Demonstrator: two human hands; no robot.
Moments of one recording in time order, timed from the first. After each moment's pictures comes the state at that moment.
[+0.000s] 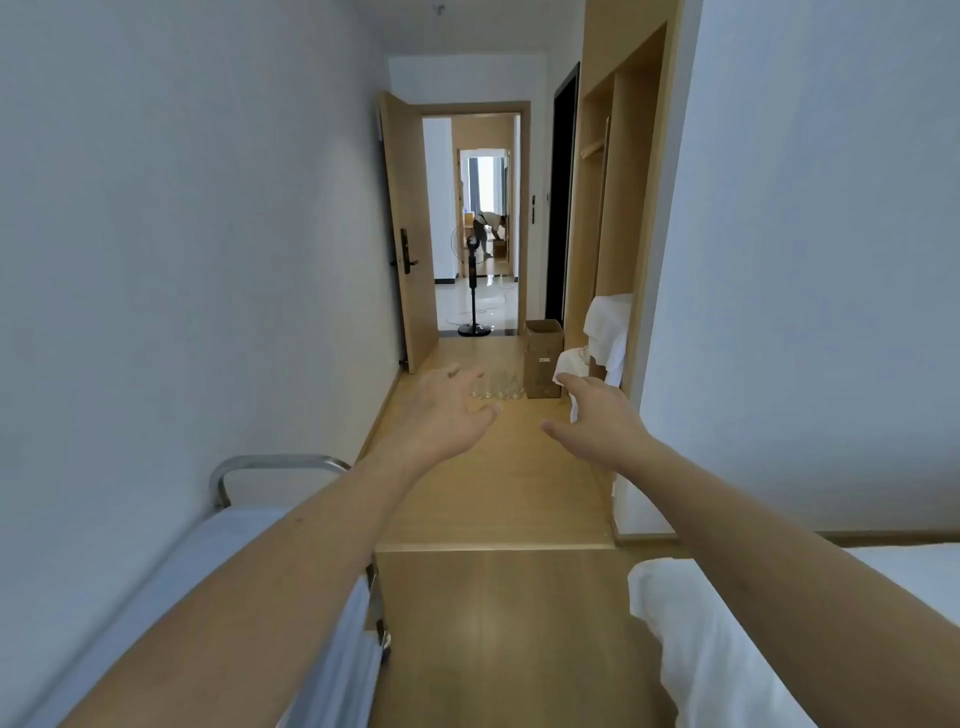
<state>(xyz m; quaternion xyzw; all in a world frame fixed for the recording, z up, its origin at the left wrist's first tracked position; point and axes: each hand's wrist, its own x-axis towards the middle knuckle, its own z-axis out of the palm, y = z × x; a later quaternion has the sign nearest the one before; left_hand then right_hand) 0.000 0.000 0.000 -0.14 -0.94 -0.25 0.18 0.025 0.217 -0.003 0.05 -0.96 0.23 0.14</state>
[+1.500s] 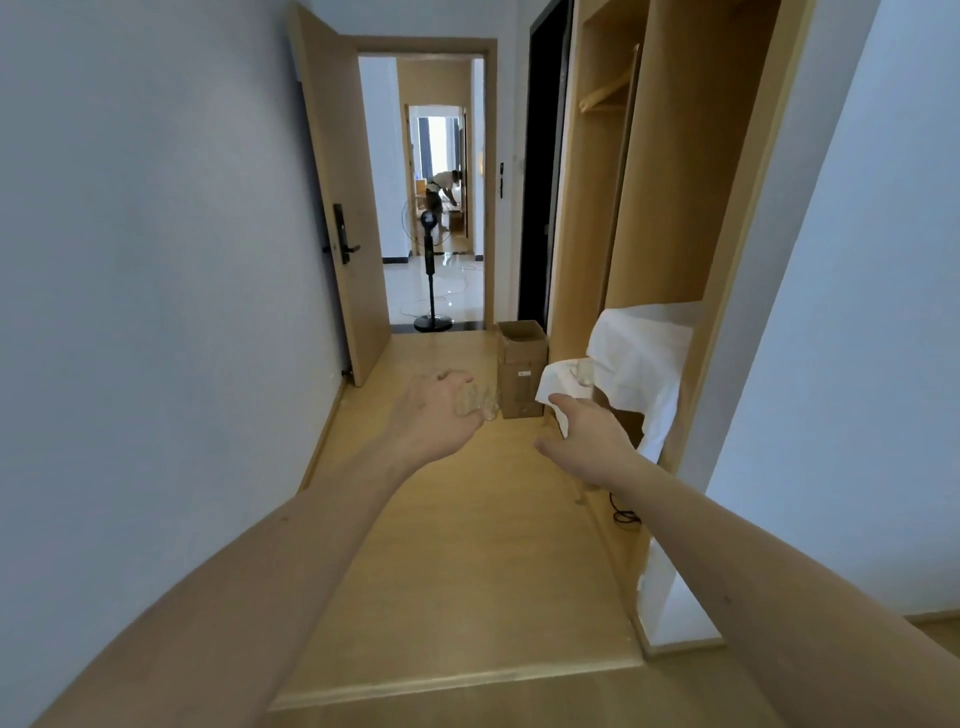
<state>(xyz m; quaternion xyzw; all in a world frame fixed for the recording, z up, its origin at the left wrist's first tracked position) -0.613 0.007 -0.020 -0.17 -0.95 -0.22 0.10 -0.565 0.218 -0.036 -0.02 -0.97 0.24 0.07</state>
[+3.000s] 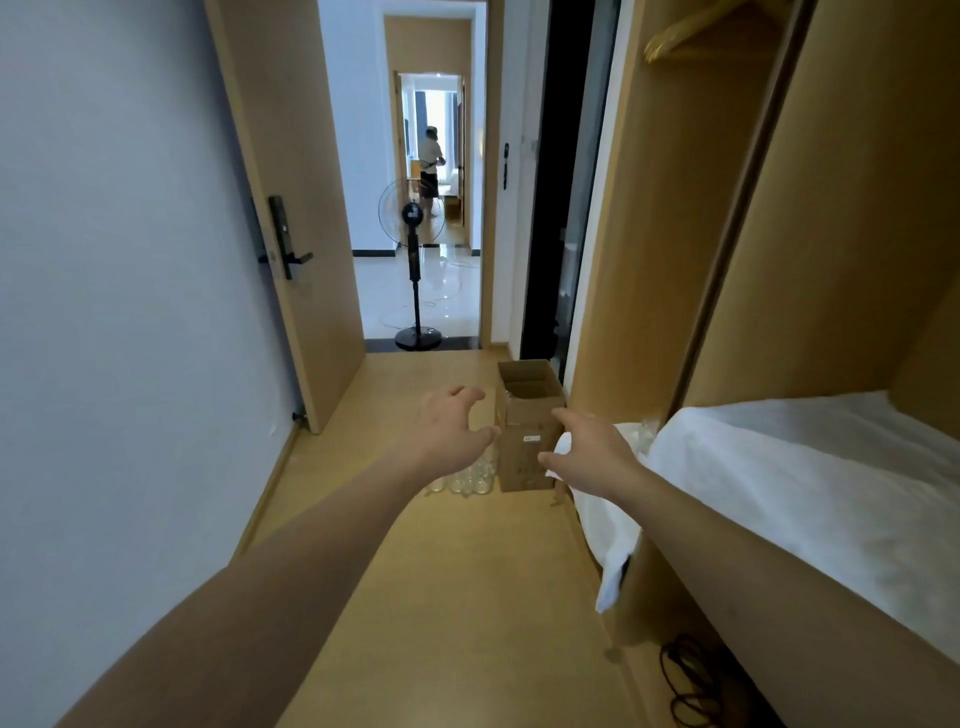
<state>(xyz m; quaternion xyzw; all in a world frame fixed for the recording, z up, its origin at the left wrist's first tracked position) -1.287 0.133 -0.053 -0.17 -0.95 -0.25 0.05 -1.241 0.337 -0.065 -0.05 -0.97 0.26 0.01</state>
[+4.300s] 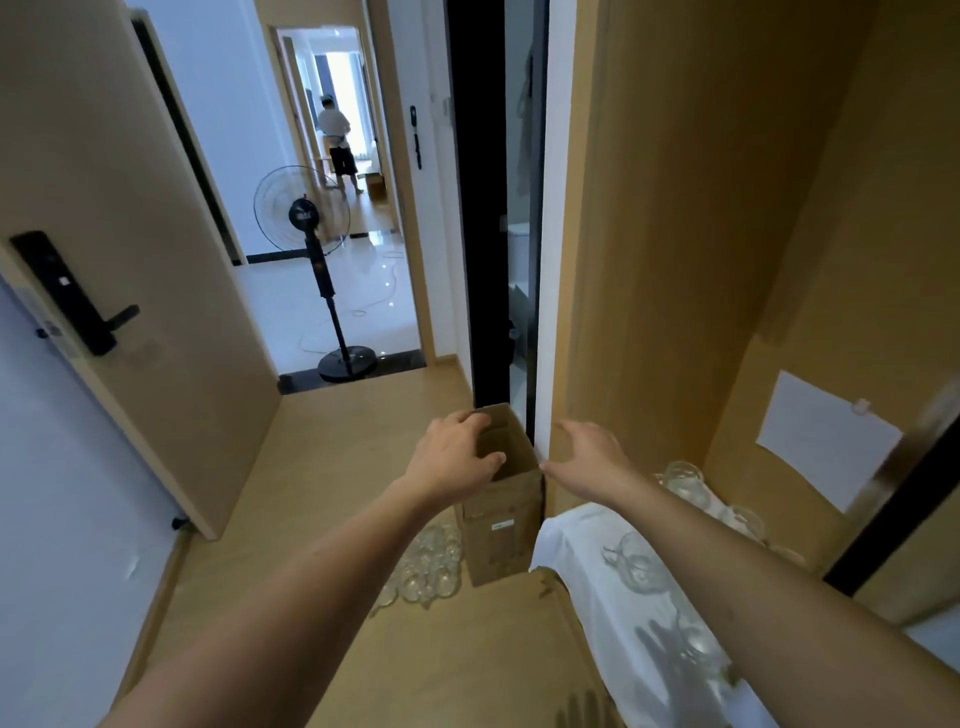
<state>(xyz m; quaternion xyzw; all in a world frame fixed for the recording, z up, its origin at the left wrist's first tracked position) -1.812 0.355 -0.107 -0.24 -0.95 -0.21 -0.02 -1.750 0.538 -0.115 -0.15 -0.94 0.31 -0.01</state>
